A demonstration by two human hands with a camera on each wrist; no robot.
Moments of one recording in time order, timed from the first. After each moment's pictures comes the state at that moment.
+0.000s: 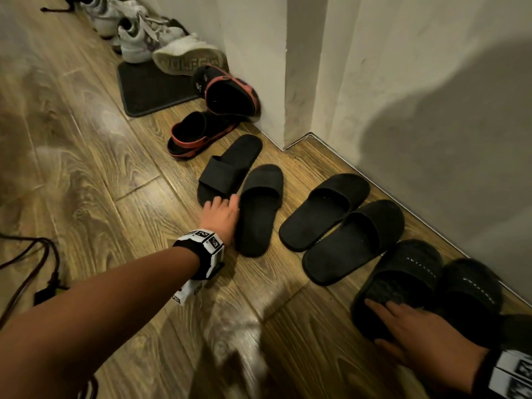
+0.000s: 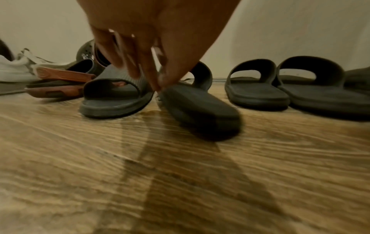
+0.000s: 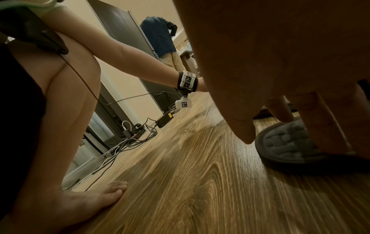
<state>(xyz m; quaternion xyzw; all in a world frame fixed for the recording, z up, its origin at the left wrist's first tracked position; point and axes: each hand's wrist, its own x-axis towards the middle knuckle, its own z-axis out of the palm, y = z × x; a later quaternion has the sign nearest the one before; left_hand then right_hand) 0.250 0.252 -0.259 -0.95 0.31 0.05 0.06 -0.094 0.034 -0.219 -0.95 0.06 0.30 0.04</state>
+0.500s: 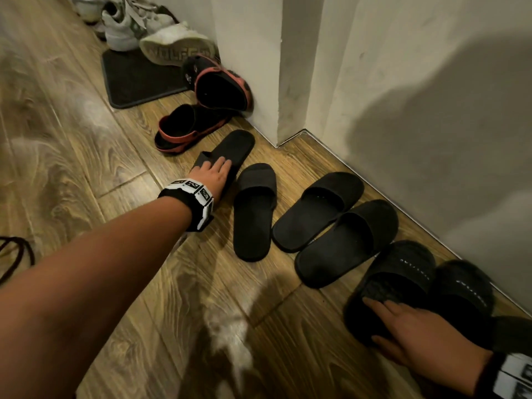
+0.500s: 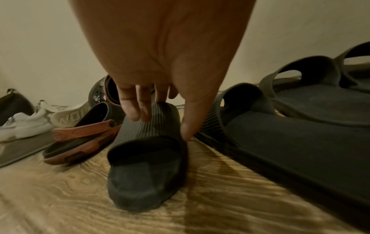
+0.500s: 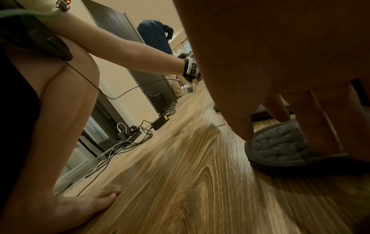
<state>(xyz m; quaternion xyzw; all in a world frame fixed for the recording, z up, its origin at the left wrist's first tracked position) 0.321 0.224 -0.229 -0.91 0.36 0.10 0.16 -0.088 0.026 -0.204 -0.95 0.06 0.30 0.08</state>
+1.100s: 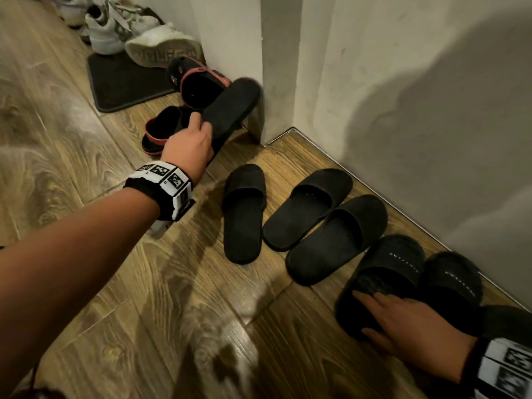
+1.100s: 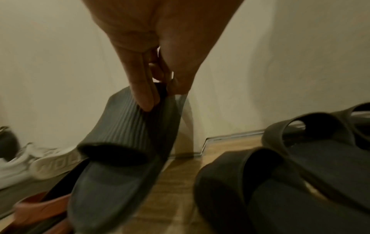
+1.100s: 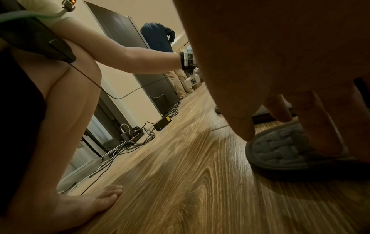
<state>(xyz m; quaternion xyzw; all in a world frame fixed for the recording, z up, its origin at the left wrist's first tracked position) 0.319 0.205 -0.162 -0.92 0.37 -0.12 0.00 -0.087 0.023 -0.210 -0.95 0.05 0.30 0.05</state>
